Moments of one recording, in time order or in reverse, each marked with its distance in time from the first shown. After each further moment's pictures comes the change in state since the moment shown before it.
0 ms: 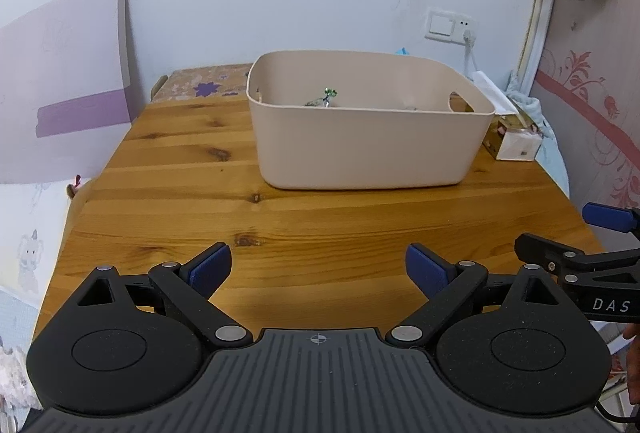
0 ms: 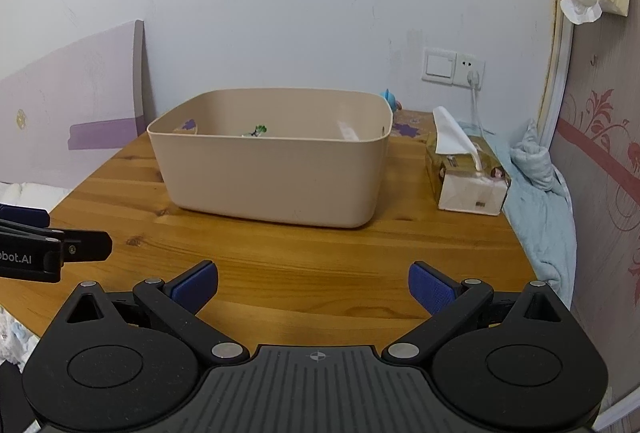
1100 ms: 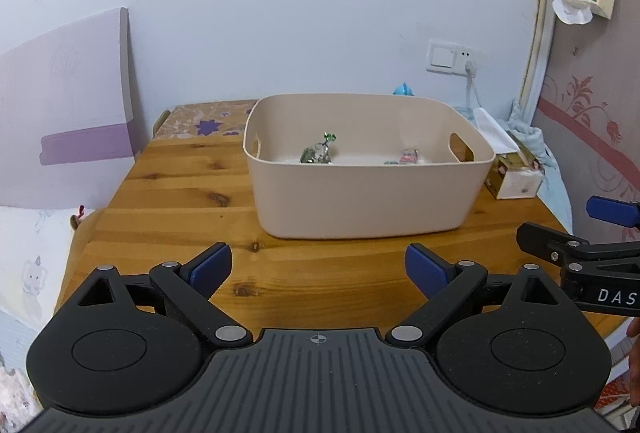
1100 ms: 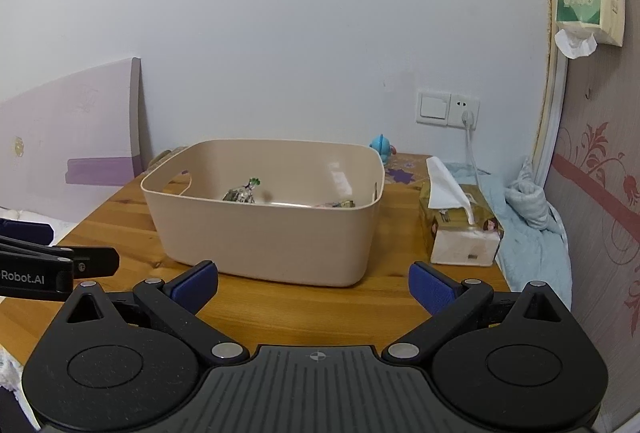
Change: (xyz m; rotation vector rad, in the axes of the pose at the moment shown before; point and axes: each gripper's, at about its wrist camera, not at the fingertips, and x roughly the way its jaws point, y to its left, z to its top) left arm -0.005 -0.010 0.024 0.006 -0.090 0.017; right arm -0.008 -0.008 0.030 0.004 -0.108 -0.006
